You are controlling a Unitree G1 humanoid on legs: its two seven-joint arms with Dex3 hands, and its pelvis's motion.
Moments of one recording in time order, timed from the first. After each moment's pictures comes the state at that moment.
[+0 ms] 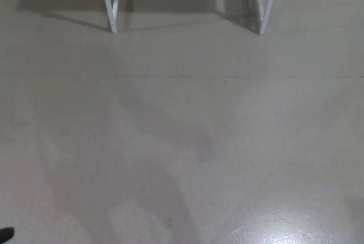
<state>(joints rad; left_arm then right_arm) 0.06 0.44 0.39 0.83 -0.11 0.04 -0.43 0.14 -0.32 -0.10 0.83 -0.07 -0.19 0.14</state>
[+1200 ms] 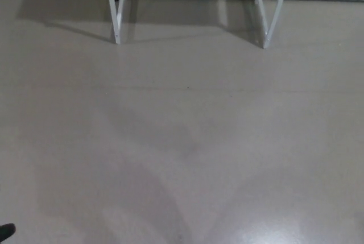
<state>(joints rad) 0.07 0.48 0.38 0.85 -0.22 0.05 -0.56 0.15 -0.32 -0.12 0.87 -0.03 -0.28 0.19</state>
